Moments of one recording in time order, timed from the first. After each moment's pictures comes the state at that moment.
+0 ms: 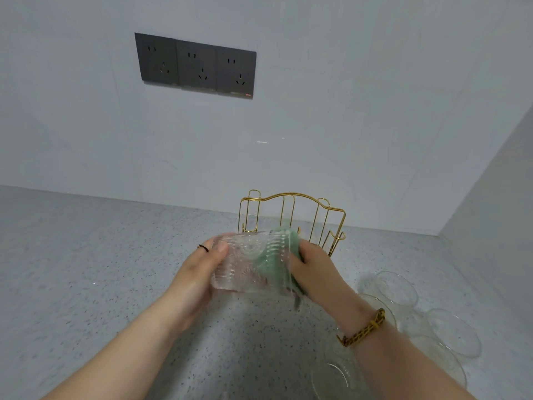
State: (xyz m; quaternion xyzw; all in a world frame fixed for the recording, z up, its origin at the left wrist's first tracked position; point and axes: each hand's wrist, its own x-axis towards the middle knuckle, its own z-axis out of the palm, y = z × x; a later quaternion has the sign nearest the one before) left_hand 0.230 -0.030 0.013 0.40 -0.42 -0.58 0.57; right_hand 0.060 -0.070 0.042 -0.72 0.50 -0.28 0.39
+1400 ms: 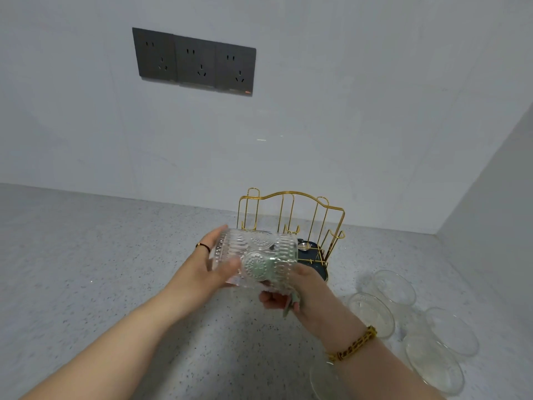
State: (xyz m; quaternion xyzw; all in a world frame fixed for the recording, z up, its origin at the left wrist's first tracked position) left_hand 0.233 -0.021 0.023 0.50 -0.55 -0.47 0.48; right_hand 0.067 -0.054 0.024 -0.46 0.40 -0.34 0.71
